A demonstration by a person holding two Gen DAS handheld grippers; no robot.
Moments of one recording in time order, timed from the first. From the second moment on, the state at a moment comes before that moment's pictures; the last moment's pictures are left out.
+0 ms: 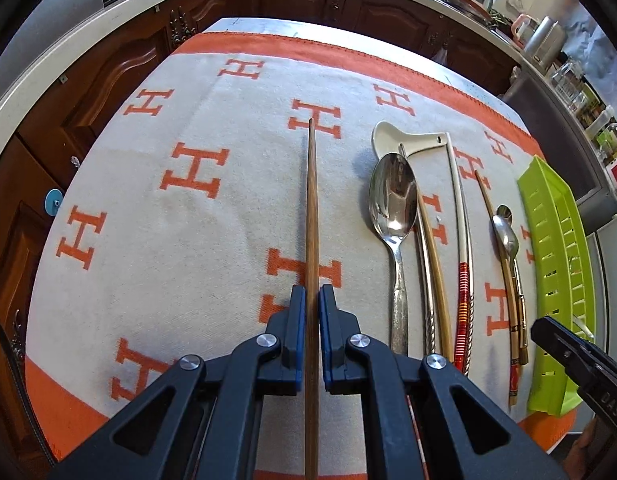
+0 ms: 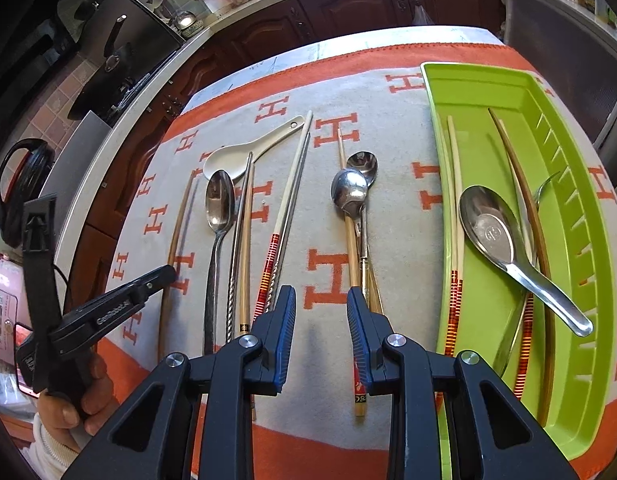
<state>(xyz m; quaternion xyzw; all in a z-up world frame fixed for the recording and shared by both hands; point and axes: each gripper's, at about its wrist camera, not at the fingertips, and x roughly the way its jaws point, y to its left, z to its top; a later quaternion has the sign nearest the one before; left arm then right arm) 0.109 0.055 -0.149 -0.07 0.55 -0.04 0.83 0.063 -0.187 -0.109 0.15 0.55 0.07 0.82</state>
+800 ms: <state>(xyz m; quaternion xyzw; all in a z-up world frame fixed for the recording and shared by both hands) 0.110 0.066 -0.155 -0.09 0.55 -0.05 0.82 0.095 -0.142 -0.129 0.00 0.54 0.02 0.84</state>
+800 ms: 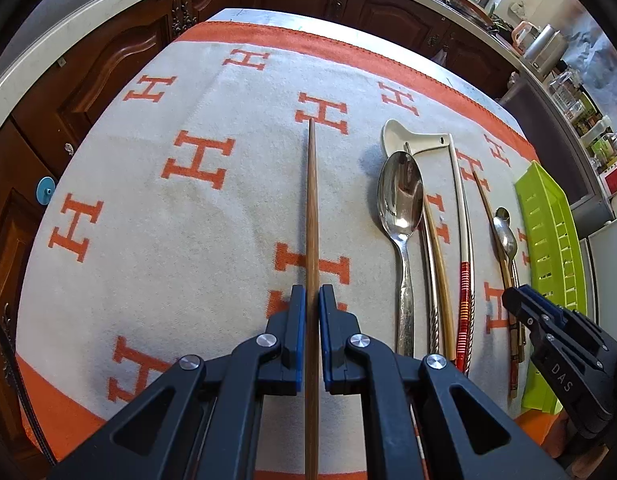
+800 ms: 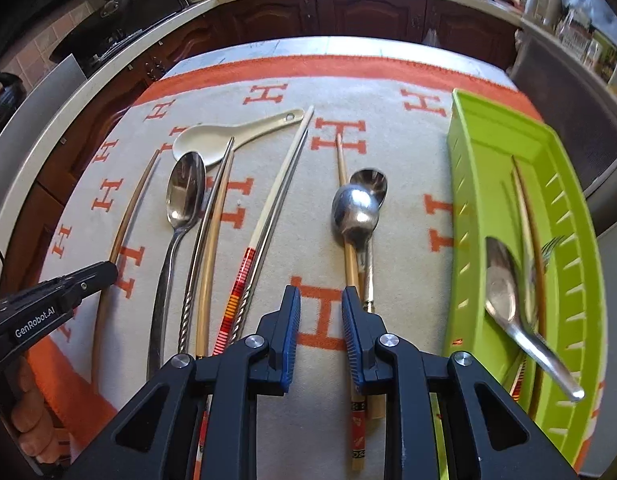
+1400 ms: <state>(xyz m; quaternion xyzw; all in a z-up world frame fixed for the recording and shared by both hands) 0.111 0.068 -0.160 -0.10 0.56 -0.06 0.82 0.115 -0.149 -0.135 0.03 0.57 0.04 0.82</state>
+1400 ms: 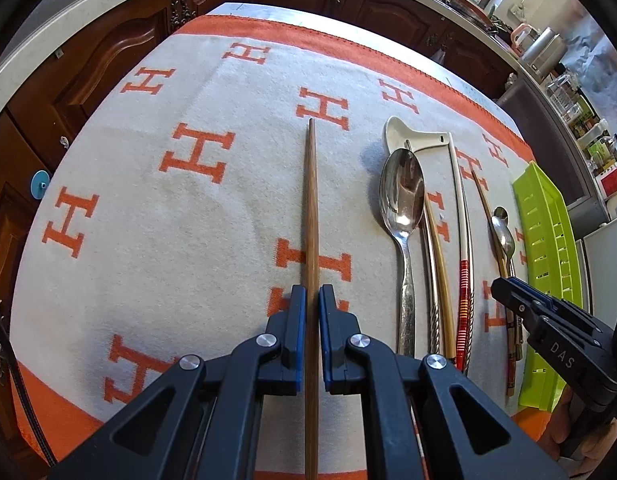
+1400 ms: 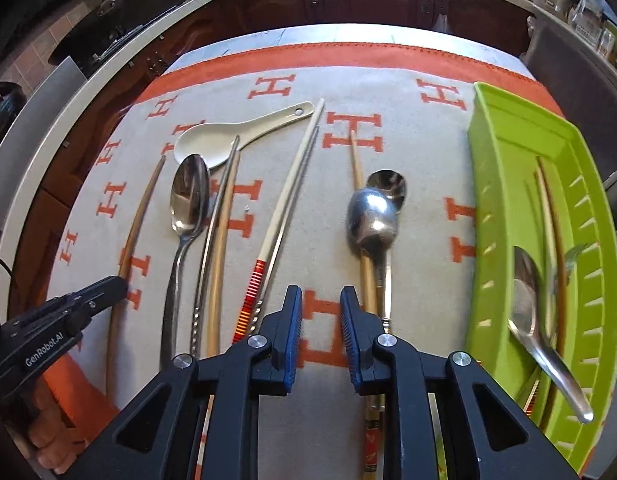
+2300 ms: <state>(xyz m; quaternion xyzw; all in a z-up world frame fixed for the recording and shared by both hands) 0.109 0.070 -0.160 -0.12 0.55 -0.09 0.82 0.125 -0.138 -0.146 -0.01 0.57 0.05 0.82</state>
